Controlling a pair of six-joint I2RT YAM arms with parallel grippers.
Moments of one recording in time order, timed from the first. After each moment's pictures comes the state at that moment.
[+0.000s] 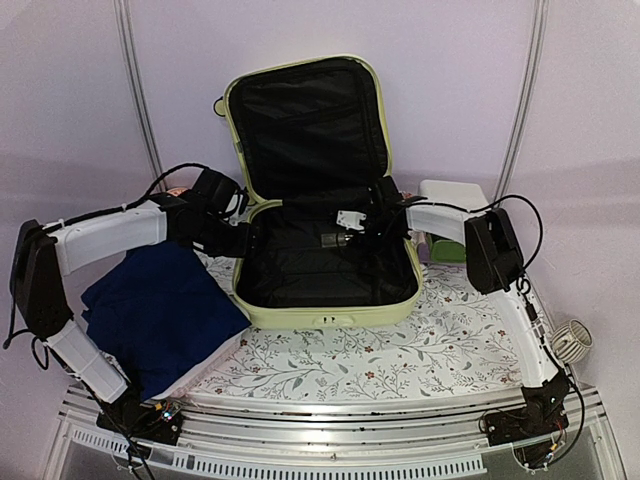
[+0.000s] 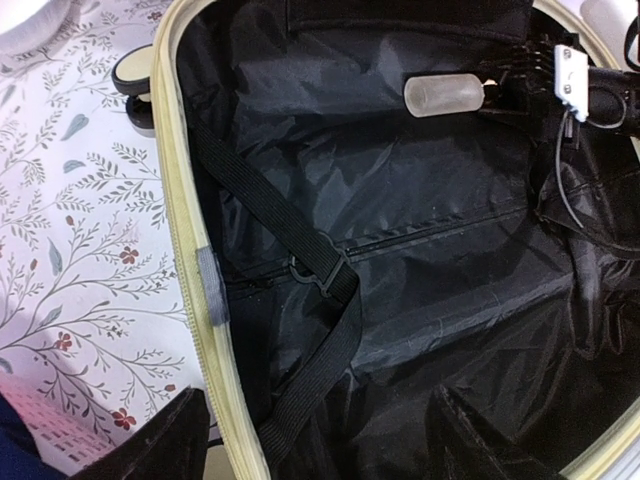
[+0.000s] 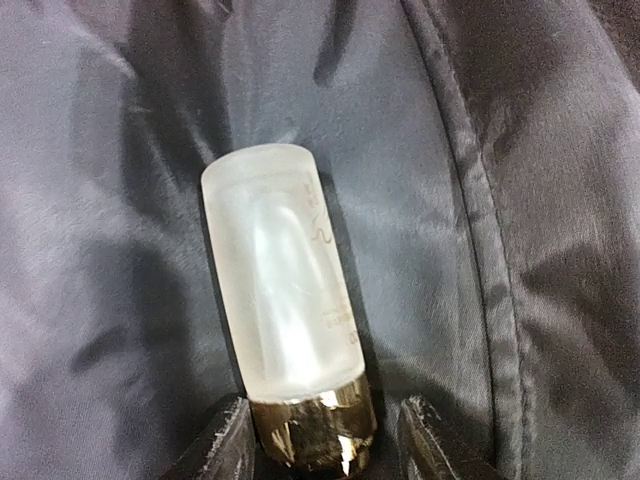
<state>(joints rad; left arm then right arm) -0.54 1.59 1.25 -0.54 -0.07 -0.37 0.50 2.56 2.16 -0.40 -0.22 -0.98</state>
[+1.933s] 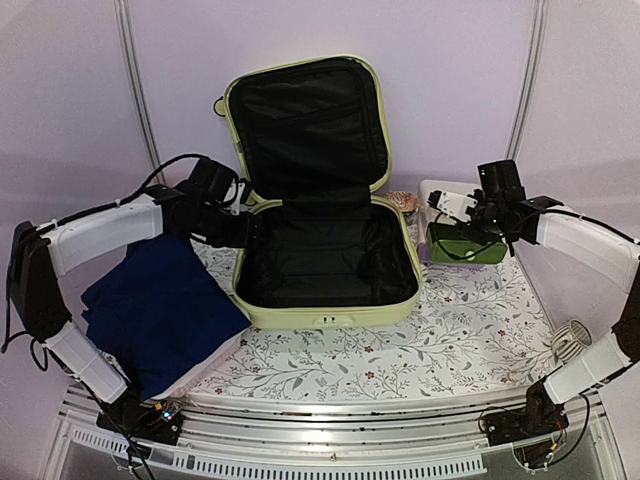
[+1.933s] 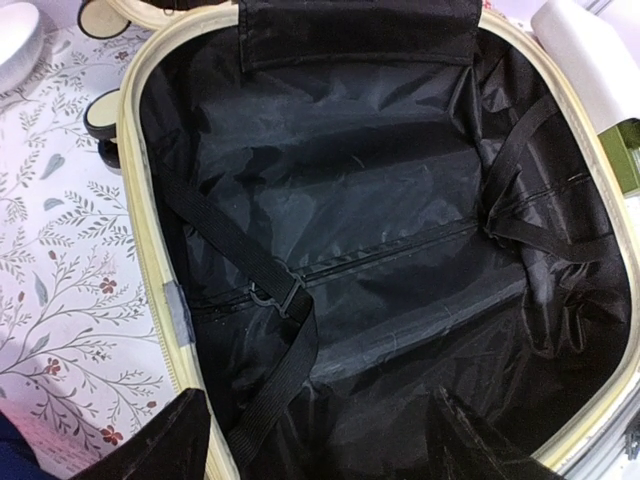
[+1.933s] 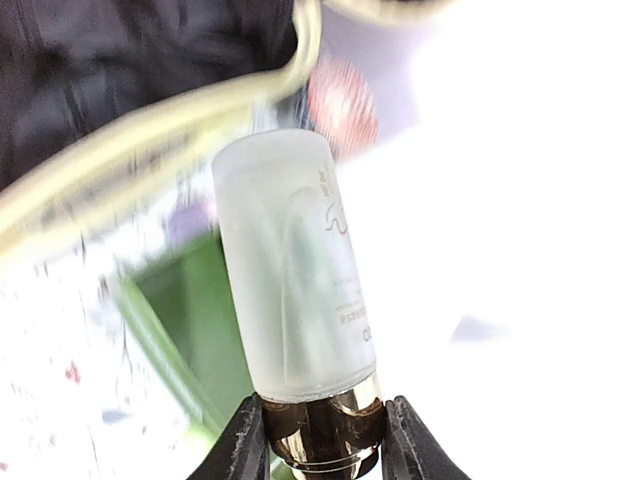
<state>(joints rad) -0.55 1.58 1.30 -0.54 0.00 -0.35 0.37 1.42 1.14 -0.34 0.22 -0.96</state>
